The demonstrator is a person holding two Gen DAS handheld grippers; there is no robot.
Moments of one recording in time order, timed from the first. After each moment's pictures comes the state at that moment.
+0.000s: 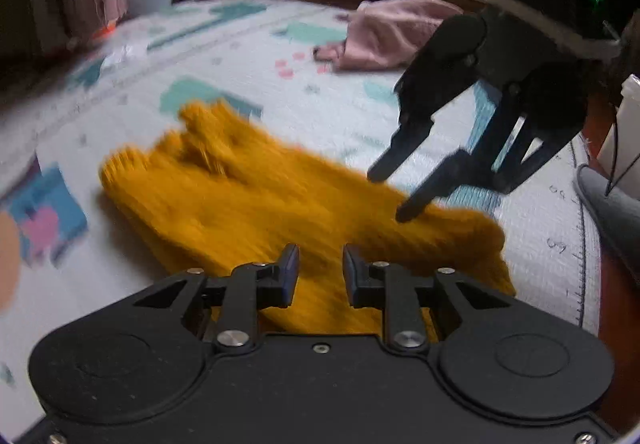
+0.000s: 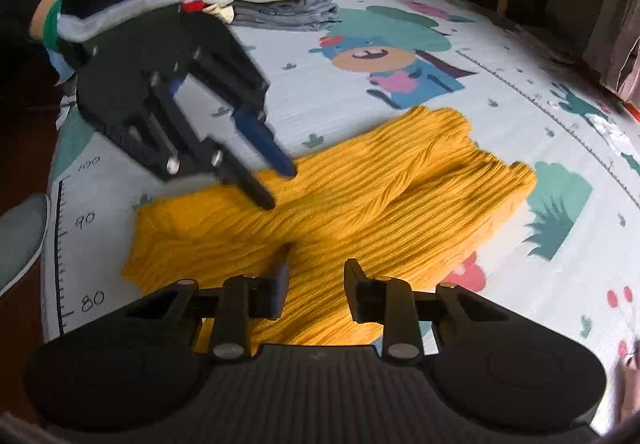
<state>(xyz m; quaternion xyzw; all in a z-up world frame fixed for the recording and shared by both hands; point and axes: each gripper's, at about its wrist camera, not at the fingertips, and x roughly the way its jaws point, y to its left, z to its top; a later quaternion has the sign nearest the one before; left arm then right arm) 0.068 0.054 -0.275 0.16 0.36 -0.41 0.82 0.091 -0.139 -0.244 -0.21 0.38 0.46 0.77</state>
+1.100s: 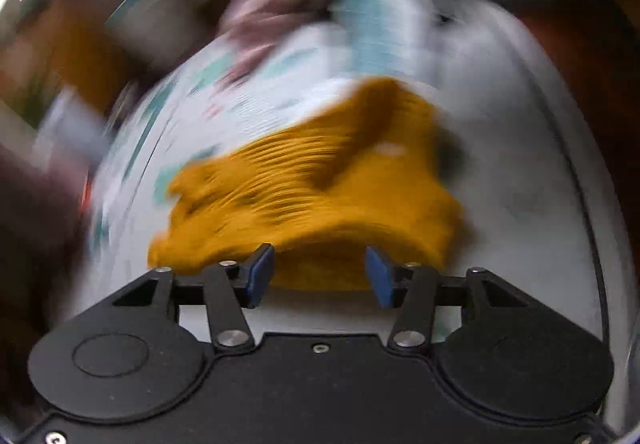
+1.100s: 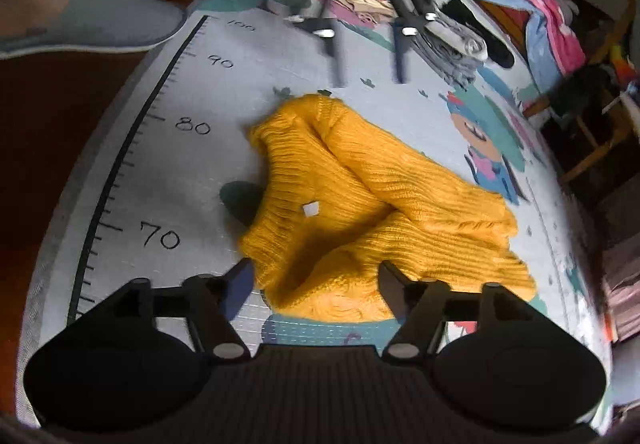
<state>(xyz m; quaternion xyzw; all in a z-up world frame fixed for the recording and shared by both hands) -0.054 0.095 -0.268 0.52 0.12 -0.50 0.69 -0.045 -0.172 -0.255 -0.48 0.17 0.54 0.67</state>
